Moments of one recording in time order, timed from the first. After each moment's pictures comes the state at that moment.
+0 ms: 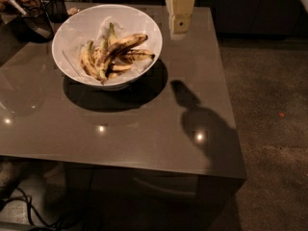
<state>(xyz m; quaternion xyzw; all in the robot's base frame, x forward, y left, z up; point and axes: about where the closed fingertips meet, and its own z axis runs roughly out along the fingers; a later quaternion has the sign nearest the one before) 0.594 -0.043 1.058 -0.75 0.61 -0.12 0.20</state>
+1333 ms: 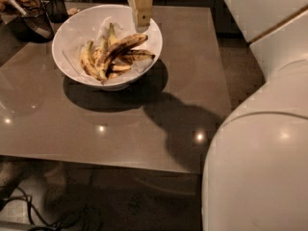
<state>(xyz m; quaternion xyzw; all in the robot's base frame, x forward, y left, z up) 0.633 0.044 1.053 -0.82 0.52 -0.08 0.22</state>
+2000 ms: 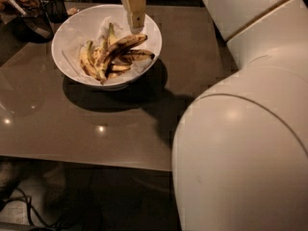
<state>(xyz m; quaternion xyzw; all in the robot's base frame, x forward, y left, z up) 0.653 0.067 1.037 -0.84 0.50 -0.07 0.22</state>
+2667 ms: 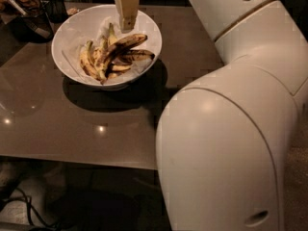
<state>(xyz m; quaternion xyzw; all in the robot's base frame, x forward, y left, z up) 0.667 0.075 1.018 -0.84 0.50 -0.05 0.20</state>
